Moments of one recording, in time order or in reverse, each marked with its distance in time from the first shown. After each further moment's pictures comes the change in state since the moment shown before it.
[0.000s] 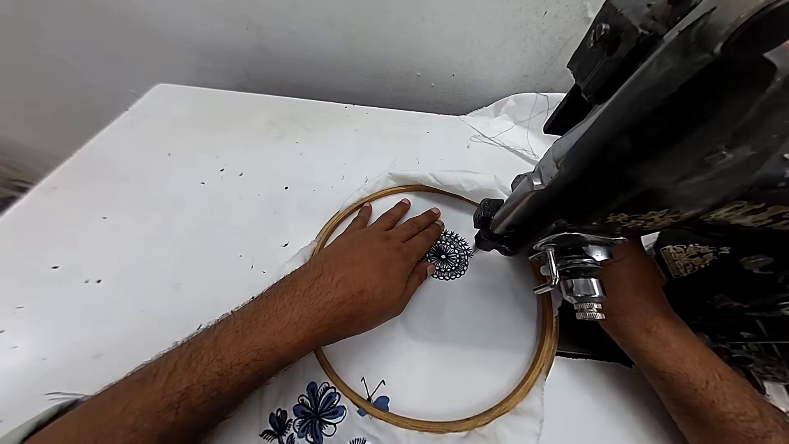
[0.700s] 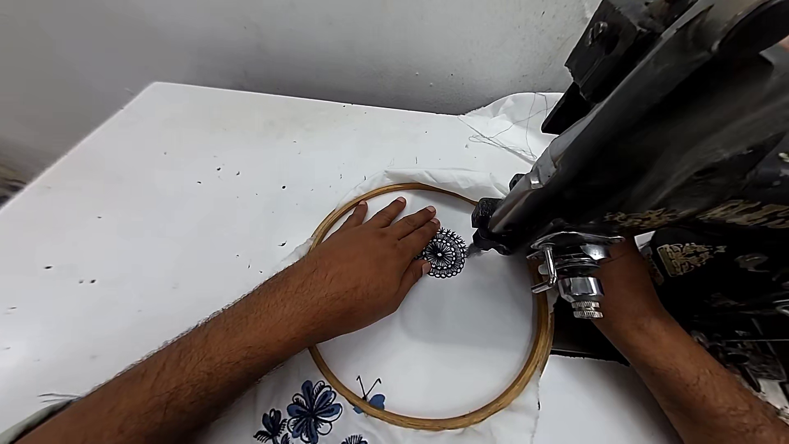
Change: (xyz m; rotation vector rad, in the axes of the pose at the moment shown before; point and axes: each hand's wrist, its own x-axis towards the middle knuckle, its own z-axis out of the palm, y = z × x) left_hand 0.000 -0.003 -0.002 0.005 -0.022 -0.010; right_hand -0.003 -0.002 0.000 0.018 -0.018 0.049
